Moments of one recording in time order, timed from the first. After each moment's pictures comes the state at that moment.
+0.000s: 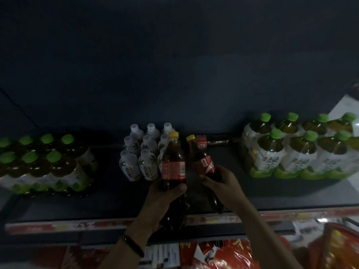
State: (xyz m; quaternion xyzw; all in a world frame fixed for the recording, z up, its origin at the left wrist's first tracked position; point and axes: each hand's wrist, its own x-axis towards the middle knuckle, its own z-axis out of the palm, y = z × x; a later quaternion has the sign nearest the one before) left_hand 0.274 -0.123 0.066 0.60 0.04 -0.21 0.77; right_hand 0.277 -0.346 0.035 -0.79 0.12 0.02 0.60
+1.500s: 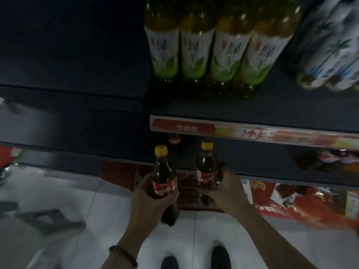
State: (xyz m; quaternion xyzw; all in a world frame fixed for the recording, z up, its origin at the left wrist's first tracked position) left_hand 0.170 0.391 -0.188 0.75 0.19 -0.11 0.62; right_hand 0.204 0.156 -0.207 -0.86 0.09 0.14 0.49
